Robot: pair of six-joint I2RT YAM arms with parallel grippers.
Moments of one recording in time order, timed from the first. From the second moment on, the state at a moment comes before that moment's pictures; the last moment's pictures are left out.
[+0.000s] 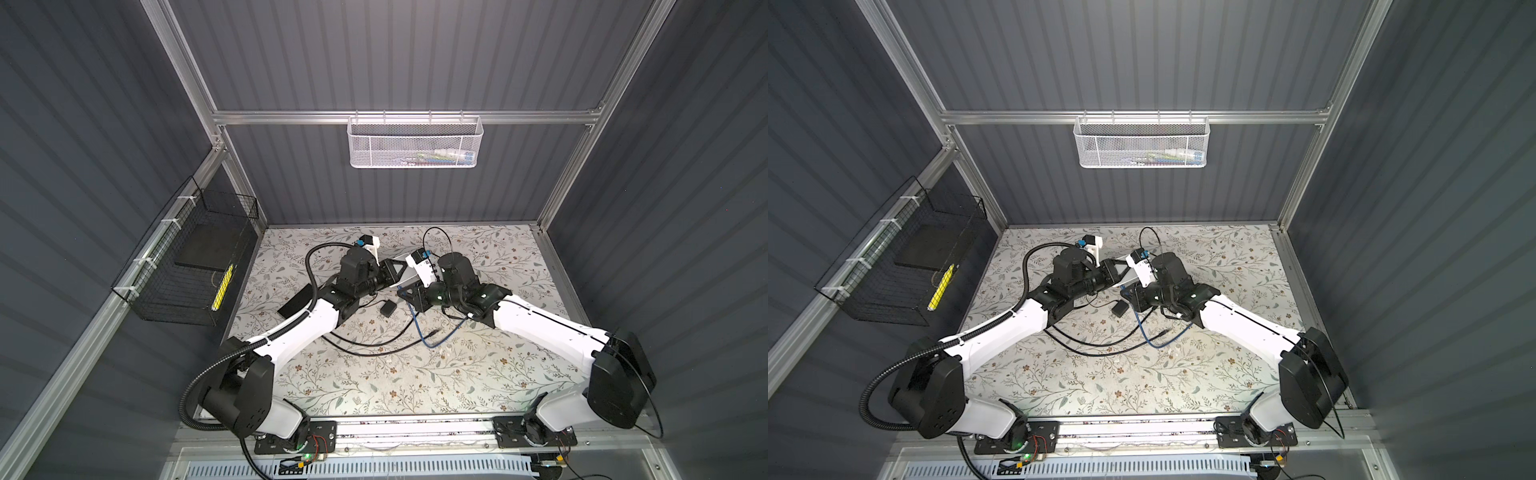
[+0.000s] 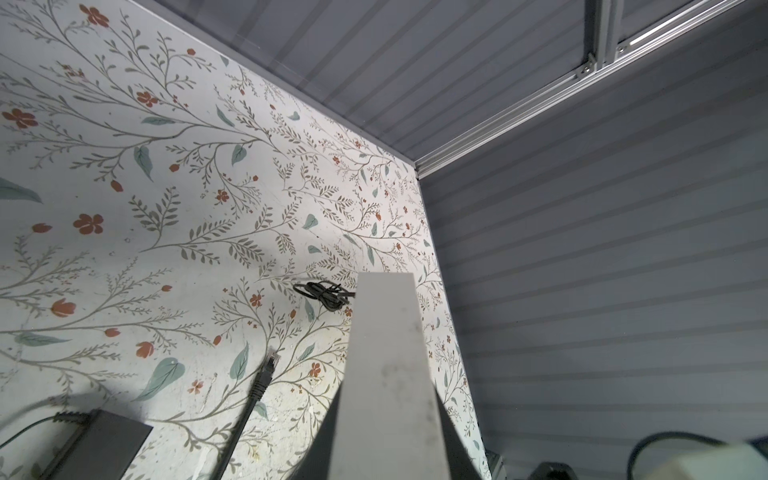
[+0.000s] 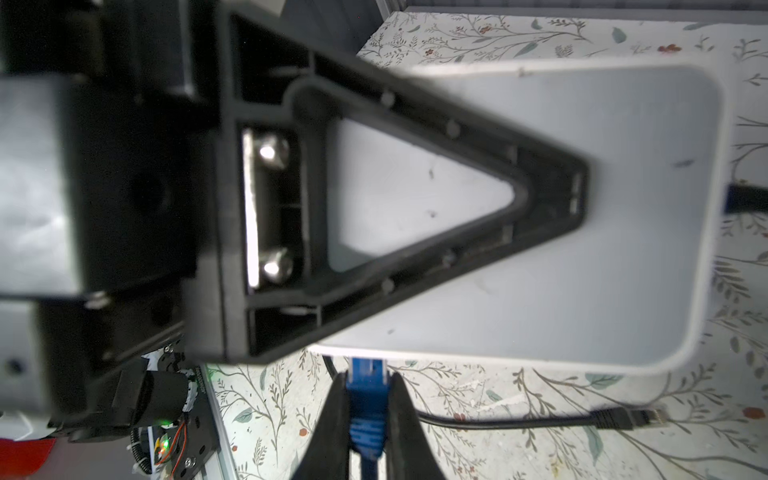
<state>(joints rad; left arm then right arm) -0.60 1.45 0.97 0.16 0.27 -0.87 0.71 1.48 1.10 -0.17 -0.36 0.29</state>
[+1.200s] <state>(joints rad) -0.63 1.47 0.99 0.19 0.17 -0.79 0.70 1.60 1.33 -0.42 -0.31 0.15</state>
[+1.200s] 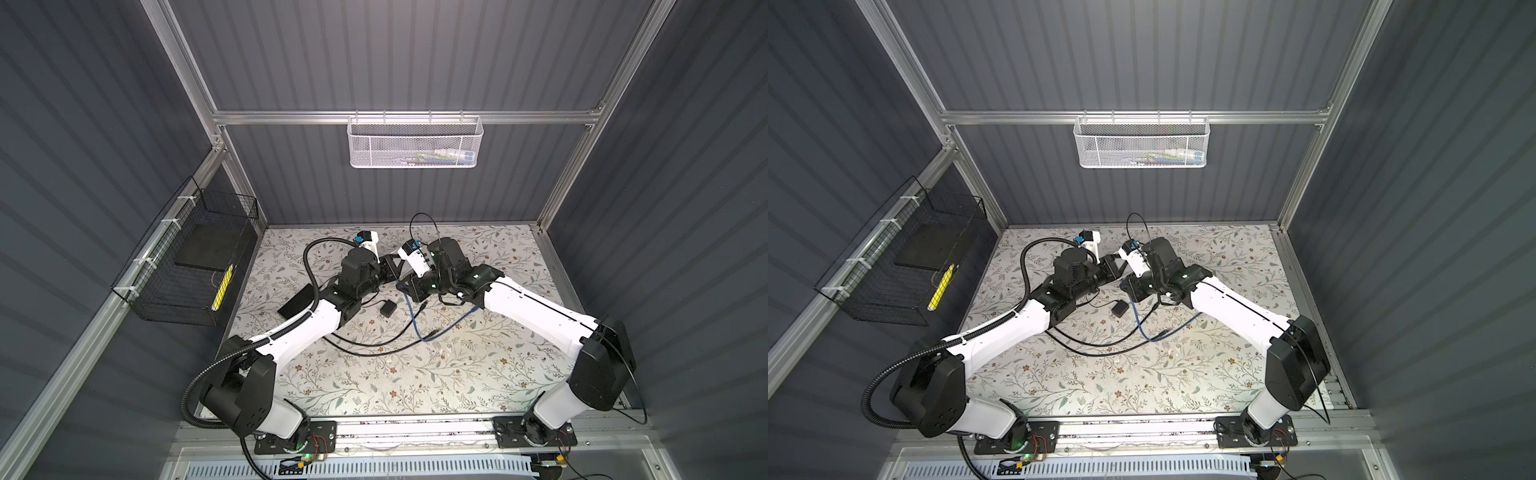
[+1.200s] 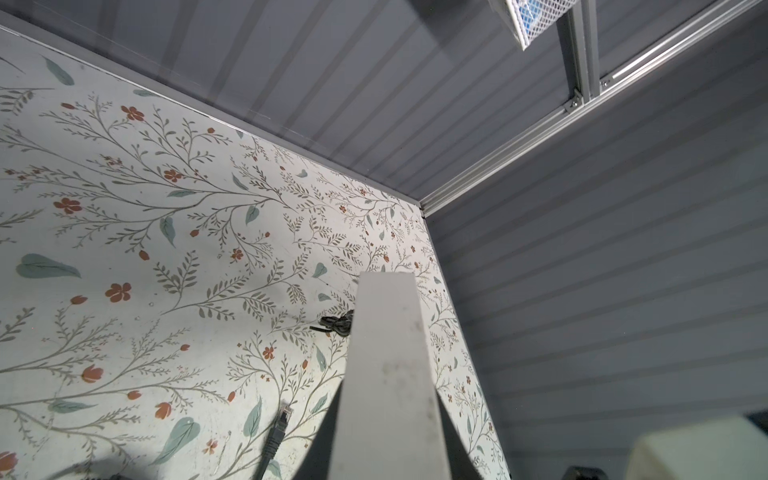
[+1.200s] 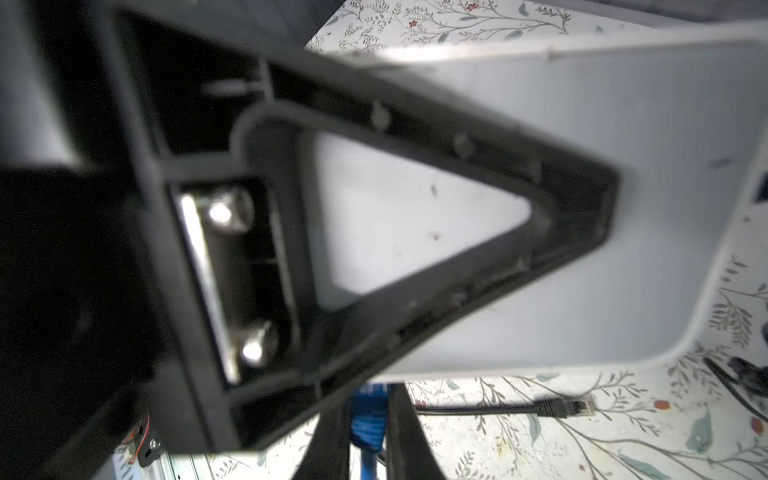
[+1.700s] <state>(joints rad) -0.63 1.48 0.98 0.24 0.24 -0.81 0.70 1.53 1.25 -0.36 -0.28 0.13</state>
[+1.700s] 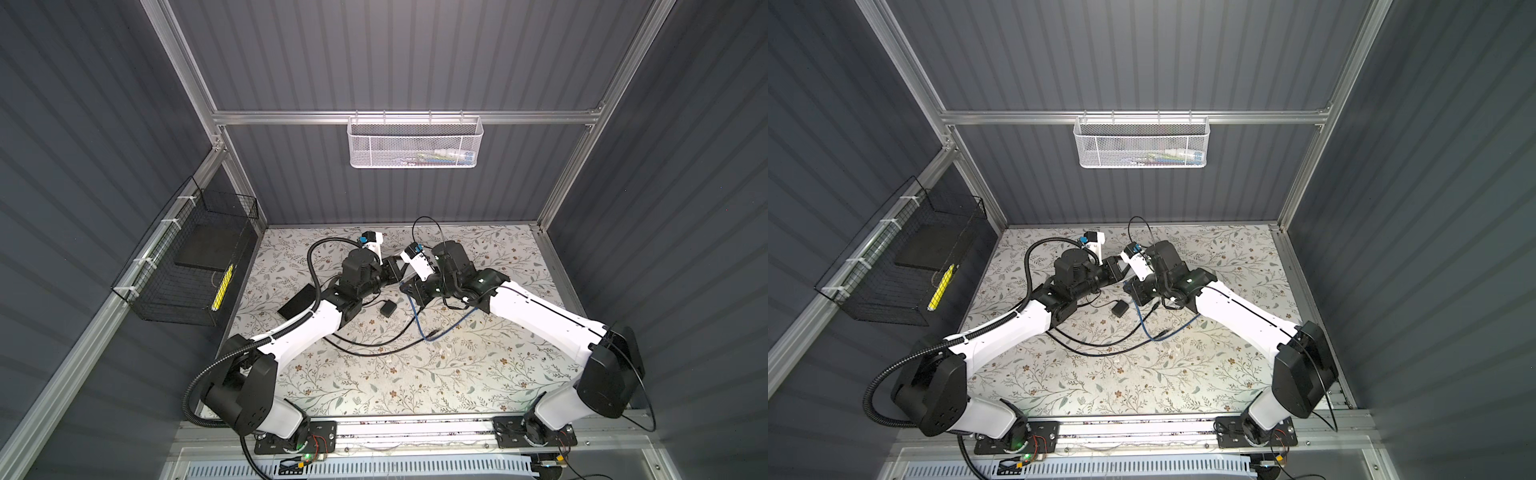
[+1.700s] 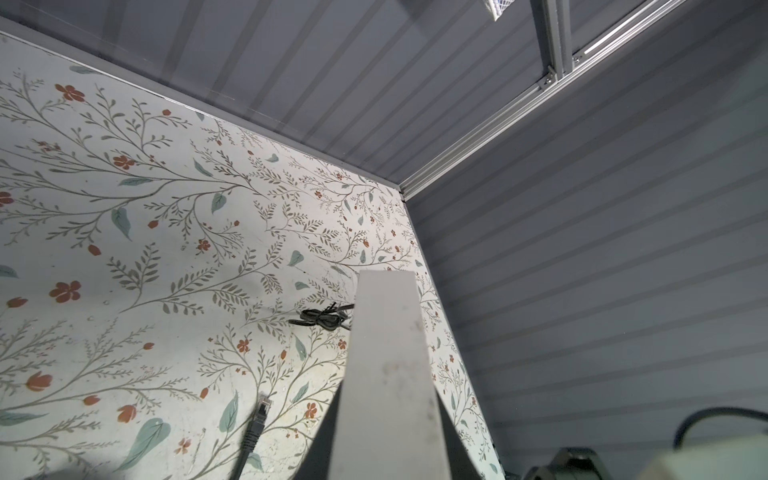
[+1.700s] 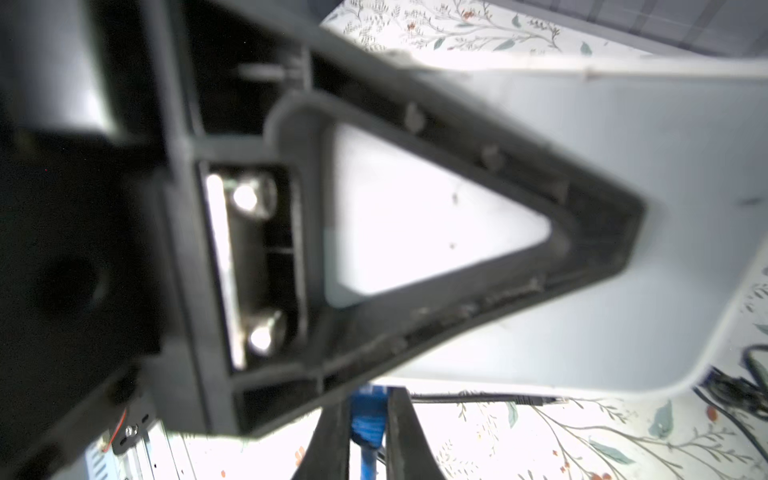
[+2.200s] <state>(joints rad) -0.63 1.49 1.01 0.23 0.23 -0.82 0.69 1.51 1.21 -0.27 -0.32 0.23</state>
